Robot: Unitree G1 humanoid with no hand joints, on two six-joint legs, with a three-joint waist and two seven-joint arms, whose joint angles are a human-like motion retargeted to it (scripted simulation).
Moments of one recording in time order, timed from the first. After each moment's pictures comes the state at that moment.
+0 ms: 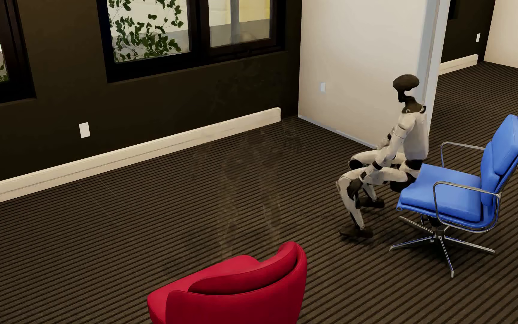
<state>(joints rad) -1.14 -1.18 -0.01 0.01 -0.02 -0.03 -0.14 0.19 0.54 1.85 1.89 -0.57 -0.58 -0.34 -0.35 0.37 -0.34 -0.11 -0.03 -0.68 0.49 1.19 1.25 0.04 -0.23 0.08 0.15 0.19 -0.12</state>
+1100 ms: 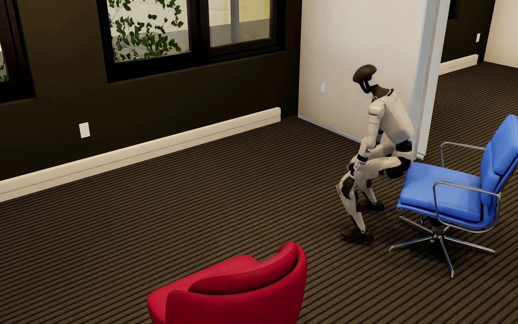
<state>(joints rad) -1.11 -1.16 0.00 0.02 -0.01 -0.04 -0.11 0.17 0.57 1.52 1.56 -0.63 -0.61 -0.45 -0.41 0.41 -0.38 -0.16 -0.03 -0.65 0.56 1.22 1.24 0.04 -0.20 0.04 0.10 0.22 -0.20</state>
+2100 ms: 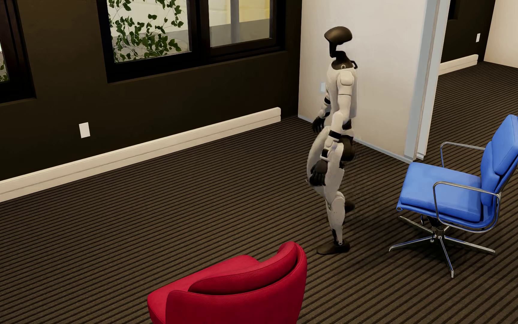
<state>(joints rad) -0.07 -0.27 -0.07 0.00 -0.13 -0.07 0.09 0.02 0.18 0.24 0.99 -0.23 -0.04 -0.06 -0.08 0.53 -0.36 -0.10 0.13 -0.59 0.17 1.23 1.25 0.15 -0.24 0.07 0.08 0.14 -0.17</state>
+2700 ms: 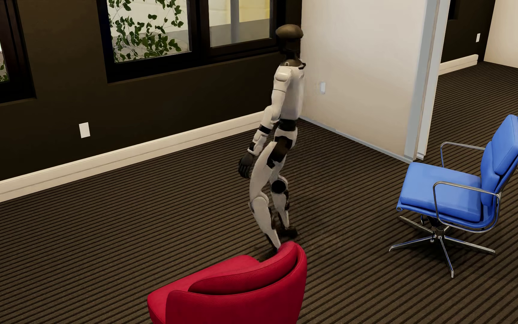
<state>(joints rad) -0.19 -0.03 -0.01 0.15 -0.04 -0.03 0.06 0.01 0.13 0.73 0.31 -0.14 -0.02 -0.05 -0.08 0.48 -0.39 -0.29 0.05 -0.51 0.21 1.26 1.24 0.07 -0.17 0.07 0.07 0.13 -0.21</state>
